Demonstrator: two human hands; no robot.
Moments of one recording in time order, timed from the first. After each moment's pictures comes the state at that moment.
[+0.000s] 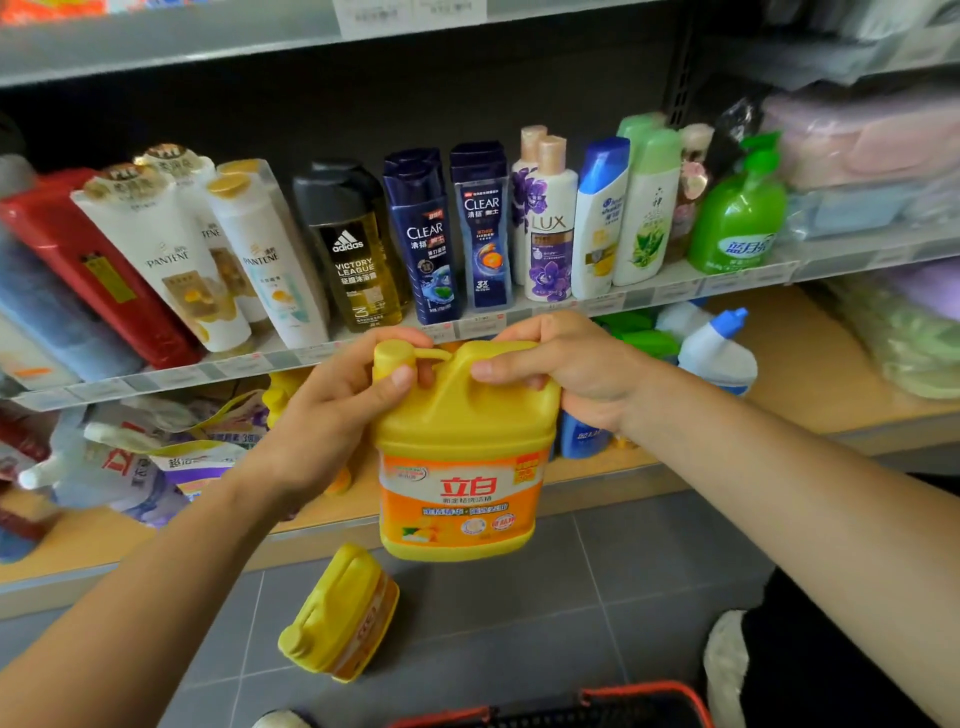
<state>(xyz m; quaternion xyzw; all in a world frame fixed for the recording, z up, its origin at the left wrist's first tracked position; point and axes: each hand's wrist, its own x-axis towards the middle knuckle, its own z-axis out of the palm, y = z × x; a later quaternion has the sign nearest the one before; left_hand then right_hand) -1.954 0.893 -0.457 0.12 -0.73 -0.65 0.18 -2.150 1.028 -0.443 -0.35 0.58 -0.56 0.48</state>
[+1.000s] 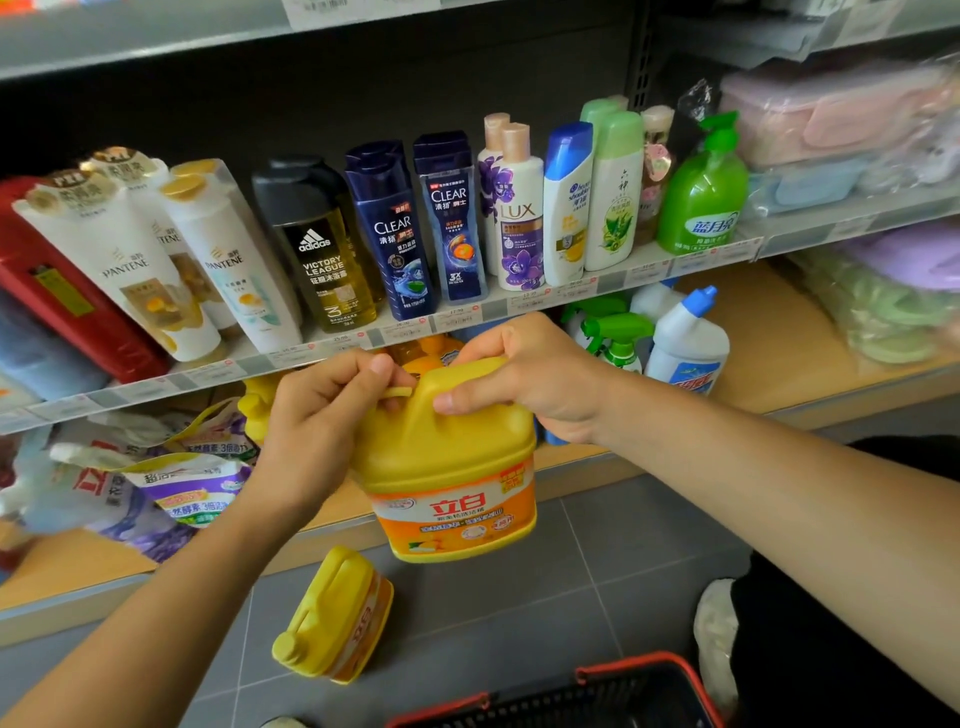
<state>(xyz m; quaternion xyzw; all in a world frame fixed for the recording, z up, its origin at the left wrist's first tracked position) -1.954 0.914 -0.464 0.19 -0.77 -0.53 0.30 -2.131 1.037 -0.450 -0.37 0.62 -0.54 0.43</state>
